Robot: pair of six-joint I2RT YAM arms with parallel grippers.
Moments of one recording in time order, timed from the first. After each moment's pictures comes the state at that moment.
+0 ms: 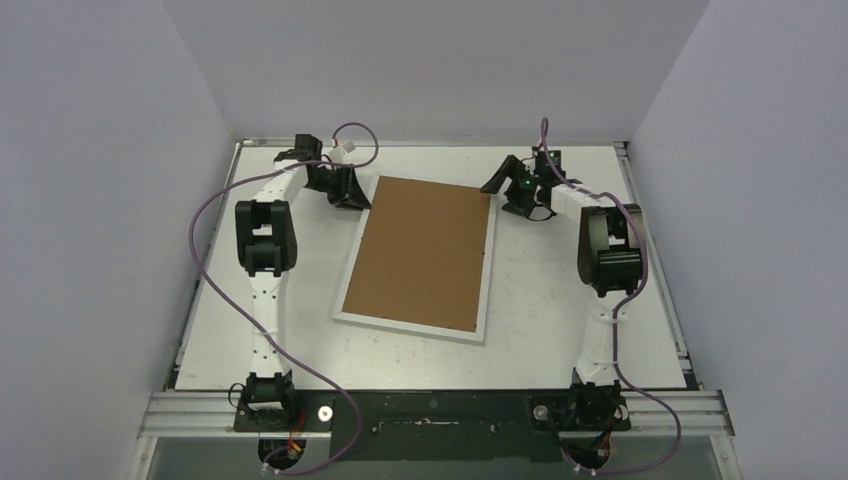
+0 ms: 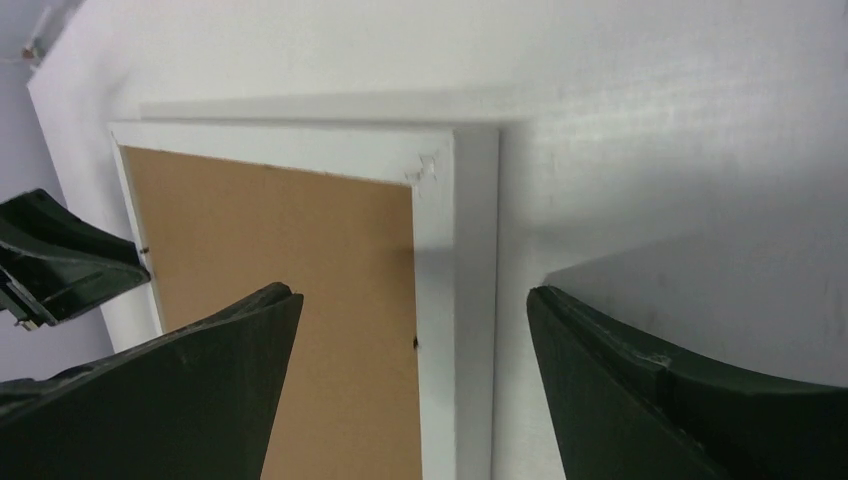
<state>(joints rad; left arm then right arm) -0.04 2.59 2.23 -0.83 0.83 -0.03 0.09 2.21 1.58 -0.14 -0.41 0.64</state>
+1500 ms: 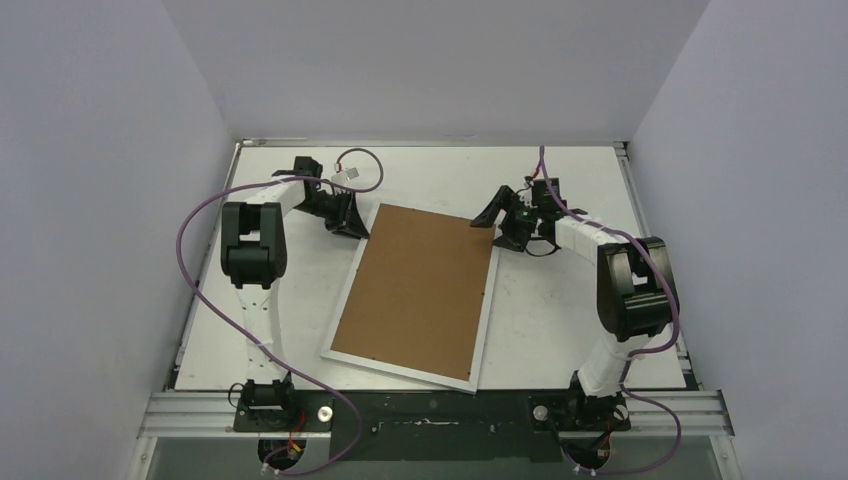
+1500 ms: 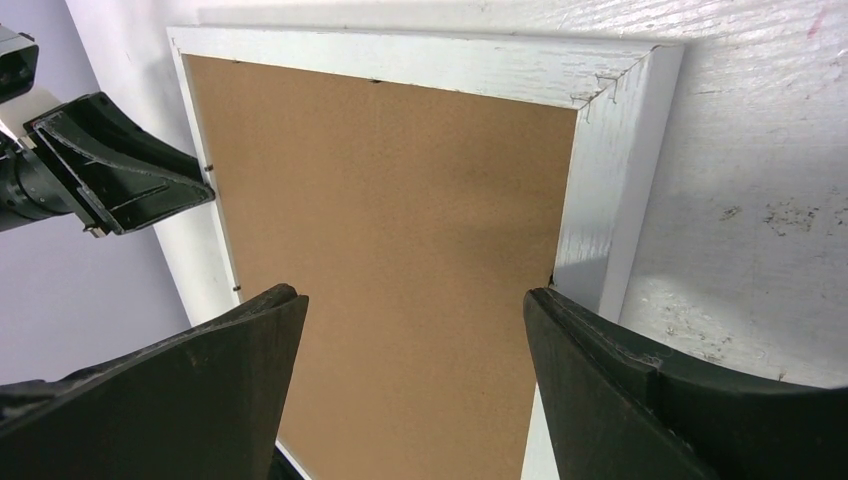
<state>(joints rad) -0.05 2.29 1.71 -0.78 0.82 0.11 0.18 1.78 1.08 -0.13 -0.48 0.73</state>
